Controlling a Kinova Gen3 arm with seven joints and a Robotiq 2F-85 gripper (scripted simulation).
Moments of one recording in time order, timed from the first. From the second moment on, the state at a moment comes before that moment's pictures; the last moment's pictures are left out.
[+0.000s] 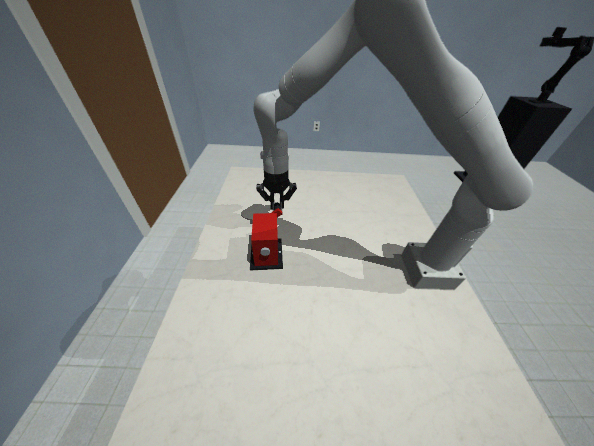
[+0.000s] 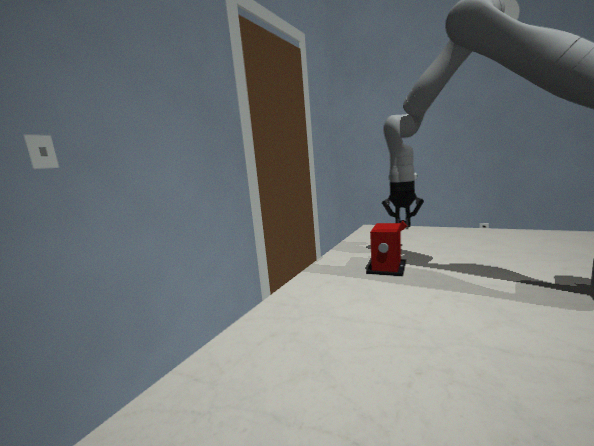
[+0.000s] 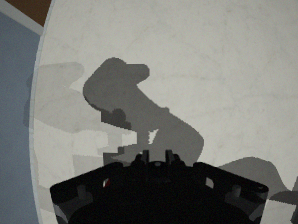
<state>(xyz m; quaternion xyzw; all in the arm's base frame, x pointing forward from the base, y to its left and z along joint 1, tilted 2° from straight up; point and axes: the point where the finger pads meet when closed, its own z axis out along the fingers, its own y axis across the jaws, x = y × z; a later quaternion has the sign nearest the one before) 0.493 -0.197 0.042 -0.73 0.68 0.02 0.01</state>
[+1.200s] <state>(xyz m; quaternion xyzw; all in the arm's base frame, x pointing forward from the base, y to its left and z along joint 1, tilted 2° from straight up) 0.529 -0.196 0.061 -0.73 0.68 0.01 0.01</state>
